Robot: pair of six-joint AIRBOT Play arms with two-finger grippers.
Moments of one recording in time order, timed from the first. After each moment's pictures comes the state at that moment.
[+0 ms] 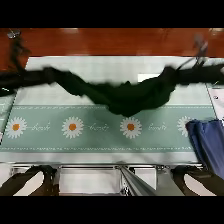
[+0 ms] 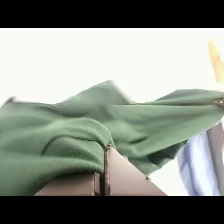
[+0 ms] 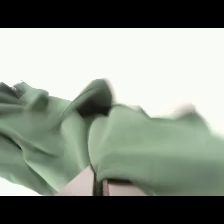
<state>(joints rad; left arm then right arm) 0.13 -1.03 1.03 0.42 -1.08 -1.04 0.03 -1.09 1.24 -0.90 1.11 1.53</state>
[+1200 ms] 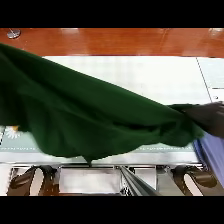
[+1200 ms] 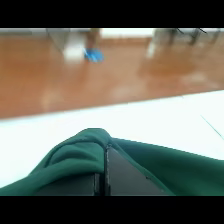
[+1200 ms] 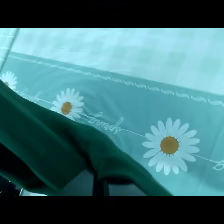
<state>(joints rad) 0.39 -0.52 1.13 0.56 -1.19 -1.09 0.02 -0.54 1.10 -0.92 1.47 1.59</state>
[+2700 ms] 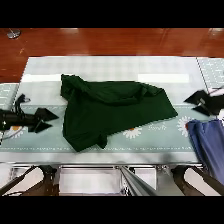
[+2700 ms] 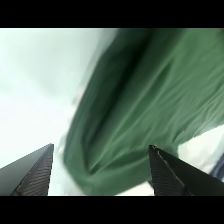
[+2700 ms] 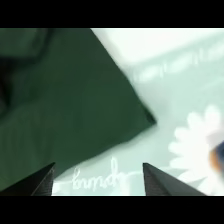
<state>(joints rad) 0.53 -1.13 0.57 0.86 -1.29 -1.24 -0.49 -1.06 0.84 -1.02 1.25 1.43</state>
